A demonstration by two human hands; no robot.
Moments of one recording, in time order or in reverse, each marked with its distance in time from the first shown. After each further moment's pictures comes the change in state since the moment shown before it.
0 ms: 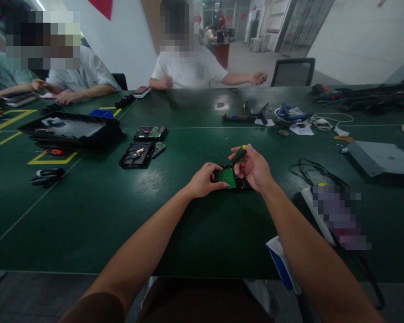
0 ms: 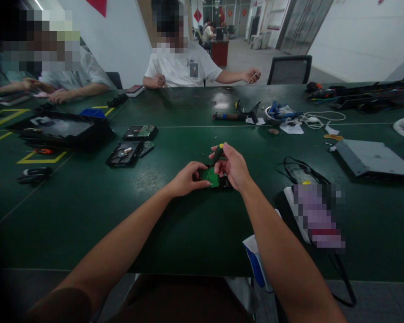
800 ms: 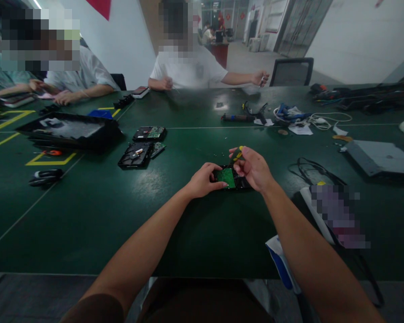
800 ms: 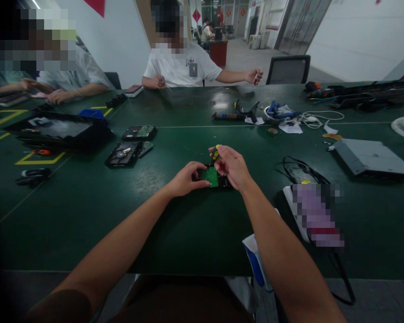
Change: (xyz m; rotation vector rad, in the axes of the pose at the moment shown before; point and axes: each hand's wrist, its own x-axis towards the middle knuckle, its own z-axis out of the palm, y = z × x) left_hand 0.000 0.001 -0.001 0.003 -0.009 -0.011; right_hand -0.002 -0.003 -0.003 -0.027 -0.014 -0.027
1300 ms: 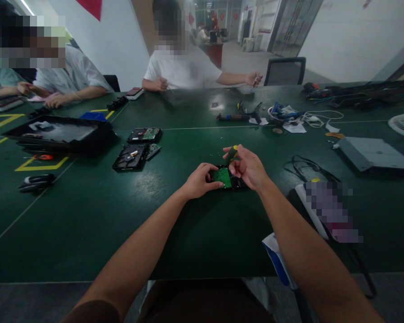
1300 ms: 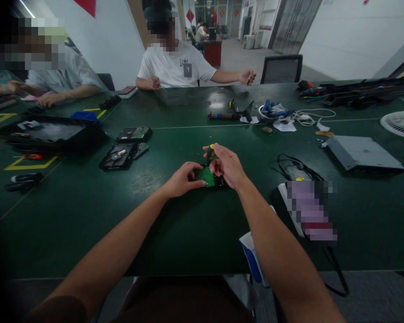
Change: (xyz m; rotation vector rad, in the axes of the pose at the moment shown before) left_hand -0.001 -0.001 0.002 0.003 0.009 0.010; right_hand 0.001 0.003 -0.002 0.027 -0.036 0.007
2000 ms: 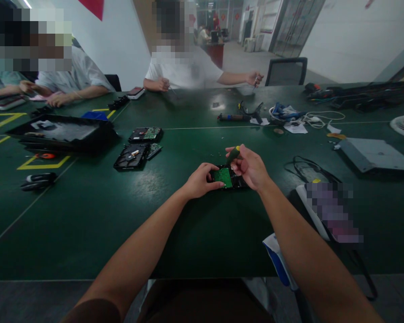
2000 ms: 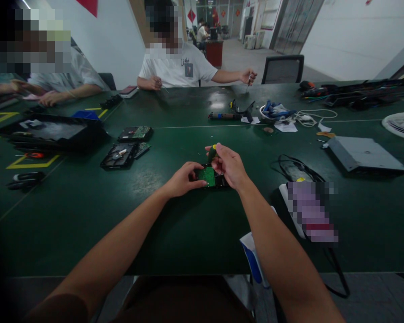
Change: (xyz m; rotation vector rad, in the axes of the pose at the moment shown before) left_hand 0.001 -0.001 0.000 -0.008 -0.002 -0.004; right_hand 0.000 0.000 0.000 0.008 0.049 -0.012
